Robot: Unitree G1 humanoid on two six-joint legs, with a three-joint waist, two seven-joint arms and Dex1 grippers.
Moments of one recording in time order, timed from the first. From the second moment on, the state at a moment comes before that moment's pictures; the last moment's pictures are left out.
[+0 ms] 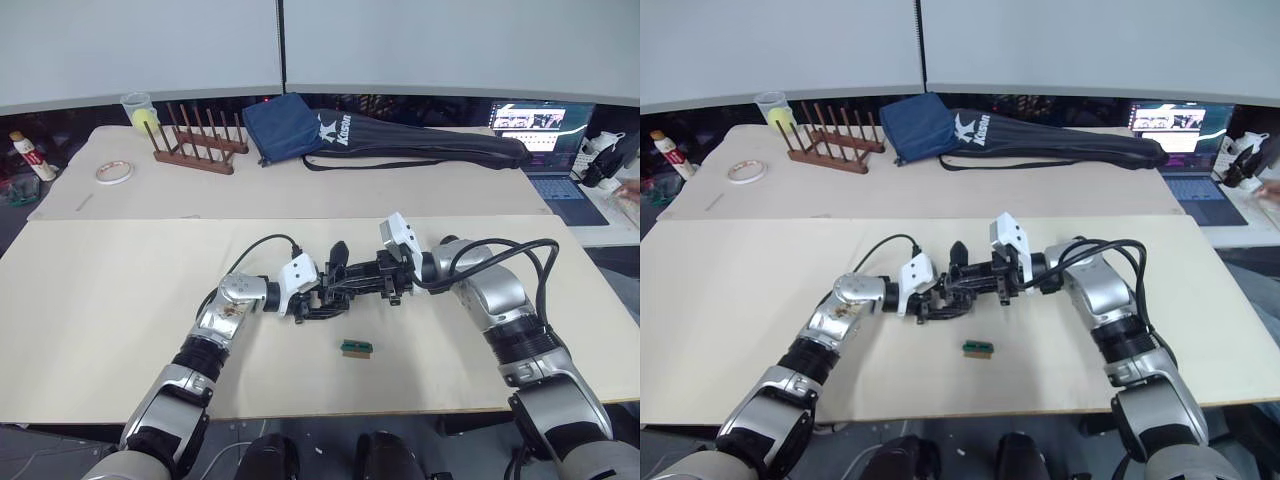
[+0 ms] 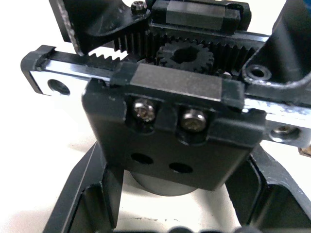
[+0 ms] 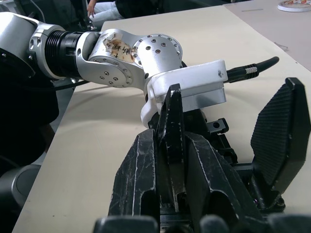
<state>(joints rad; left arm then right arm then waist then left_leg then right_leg) -0.61 0.32 -0.26 0.49 -0.08 0.05 -1.10 -0.68 -0.50 0.28 0.23 0.41 0.32 1.29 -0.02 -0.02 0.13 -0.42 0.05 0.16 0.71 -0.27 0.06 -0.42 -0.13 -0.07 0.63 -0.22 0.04</state>
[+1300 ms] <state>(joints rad) -0.62 0.32 -0.26 0.48 -0.08 0.05 -1.11 -0.57 -0.52 0.29 0.03 0.35 0.36 1.17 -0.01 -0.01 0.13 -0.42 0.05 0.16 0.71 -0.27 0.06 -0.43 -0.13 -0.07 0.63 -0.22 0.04</state>
